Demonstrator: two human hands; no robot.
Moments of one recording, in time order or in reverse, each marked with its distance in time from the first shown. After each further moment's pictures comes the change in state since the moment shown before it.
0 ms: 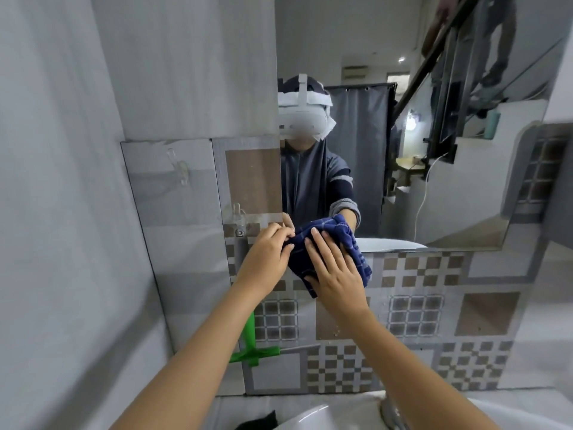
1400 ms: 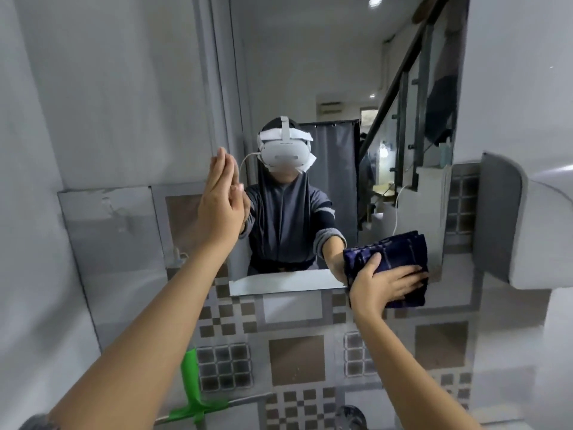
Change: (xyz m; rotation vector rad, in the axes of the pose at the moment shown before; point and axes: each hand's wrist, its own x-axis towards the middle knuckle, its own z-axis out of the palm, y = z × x) left_hand 0.135 0.036 -0.019 -0.001 0.507 0.108; right_hand 0.028 0.116 -0.050 0.692 0.372 1.355
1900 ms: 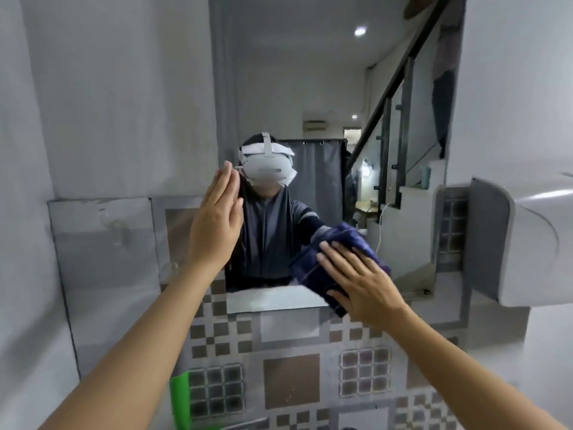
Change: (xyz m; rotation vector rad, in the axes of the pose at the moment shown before) left_hand -0.001 -0.004 -0.019 0.098 -0.064 0.143; right_hand 0.035 -0.021 -0.027 -1.028 -0.415 -1.614
